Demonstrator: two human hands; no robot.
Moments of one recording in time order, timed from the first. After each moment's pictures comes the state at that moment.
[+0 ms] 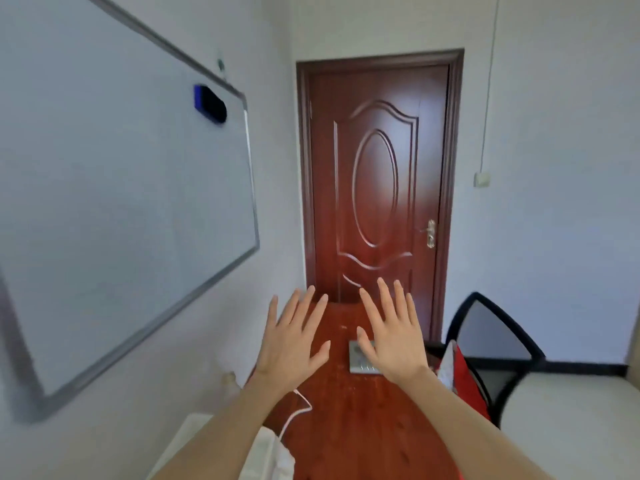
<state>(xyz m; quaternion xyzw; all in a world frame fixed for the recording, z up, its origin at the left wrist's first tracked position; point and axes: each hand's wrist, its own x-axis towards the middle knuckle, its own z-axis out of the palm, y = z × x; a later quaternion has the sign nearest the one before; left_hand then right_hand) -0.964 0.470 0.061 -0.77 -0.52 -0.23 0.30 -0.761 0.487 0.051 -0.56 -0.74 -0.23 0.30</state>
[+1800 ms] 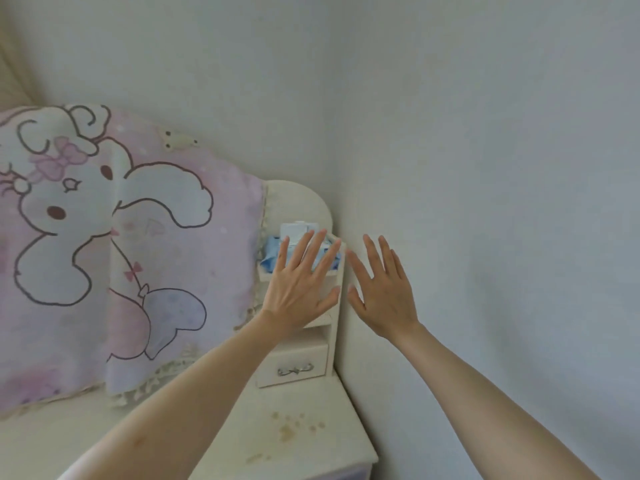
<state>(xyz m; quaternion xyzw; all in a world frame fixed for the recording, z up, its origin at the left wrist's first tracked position) -1.018 -0.796 0.101 0.26 -0.86 0.23 0.38 -1.178 -0.715 0.096 0.63 -0.65 0.21 0.36</state>
